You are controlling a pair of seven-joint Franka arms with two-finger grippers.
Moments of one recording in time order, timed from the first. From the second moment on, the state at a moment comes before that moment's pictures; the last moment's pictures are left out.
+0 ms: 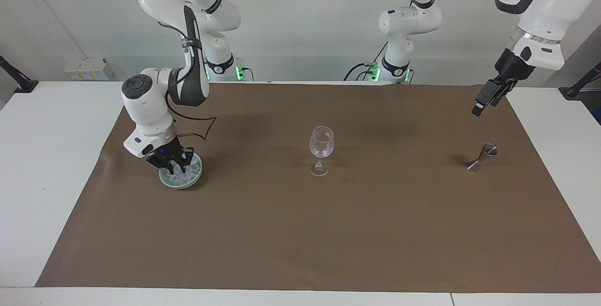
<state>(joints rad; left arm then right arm) 0.10 -0.18 -0.04 -1.89 -0.12 1.86 -0.40 0.03 0.18 -0.08 -2.05 -0.02 2.34 -0.18</state>
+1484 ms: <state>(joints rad) 0.04 -0.18 -0.04 -1.83 0.03 1.71 -0.13 0.04 -0.04 0.10 -1.73 -0.01 1.74 0.30</state>
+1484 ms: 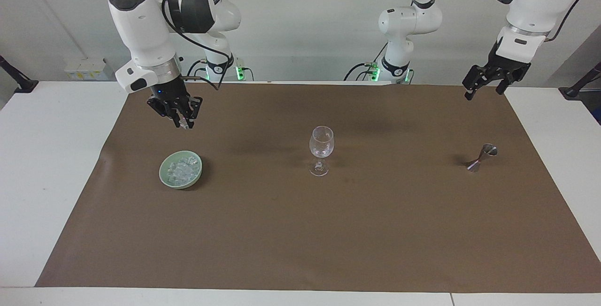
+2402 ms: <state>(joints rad) 0.04 -0.18 -0.05 -1.83 0.03 1.71 -0.12 0.05 -0.02 0.36 -1.72 0.11 1.89 0.76</state>
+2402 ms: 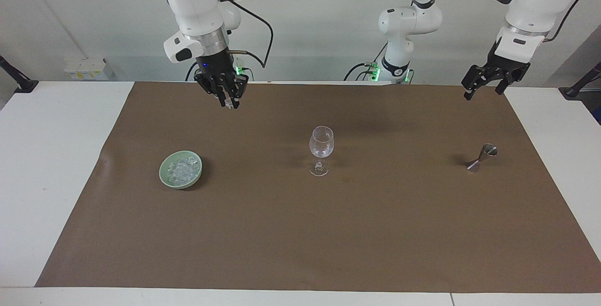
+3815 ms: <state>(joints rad) -0.02 -0.11 -0.04 -1.71 -0.02 1.59 -0.11 0.19 0.12 0.38 -1.73 0.16 2.22 0.95</state>
